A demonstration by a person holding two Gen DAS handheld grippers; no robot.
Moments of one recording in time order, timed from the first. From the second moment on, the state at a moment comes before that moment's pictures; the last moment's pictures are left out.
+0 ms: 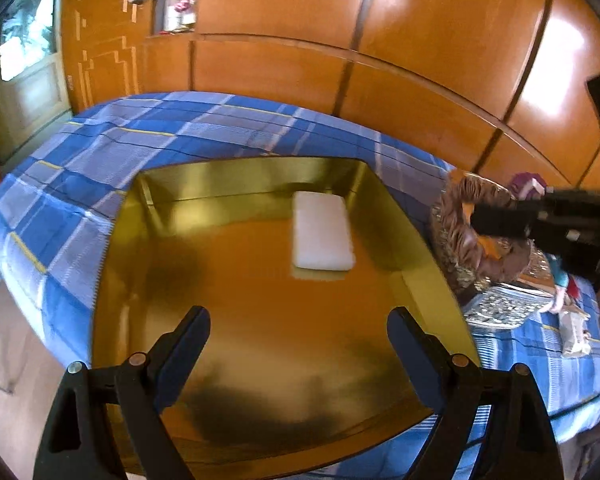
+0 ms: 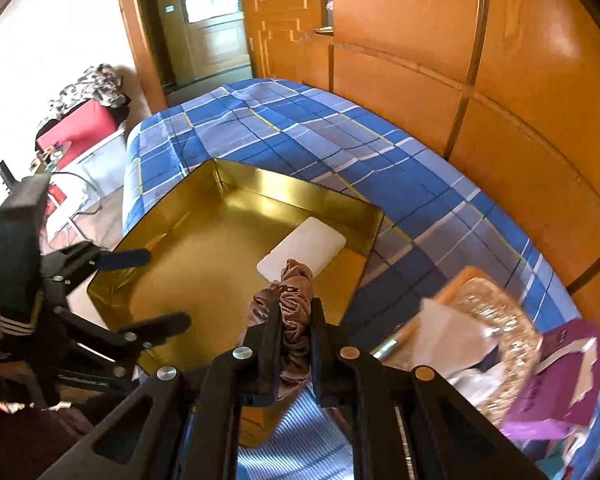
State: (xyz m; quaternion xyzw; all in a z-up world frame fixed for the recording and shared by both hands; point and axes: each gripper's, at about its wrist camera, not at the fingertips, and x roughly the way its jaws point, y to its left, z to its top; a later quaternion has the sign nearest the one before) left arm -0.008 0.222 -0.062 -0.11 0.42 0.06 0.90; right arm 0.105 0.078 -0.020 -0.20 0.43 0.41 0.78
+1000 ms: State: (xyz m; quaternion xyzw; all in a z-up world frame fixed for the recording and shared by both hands) left arm -0.018 0.192 -0.051 -0.05 0.40 0.06 0.91; right arm 0.053 -0.004 -0.012 -0.14 0.36 0.22 0.90
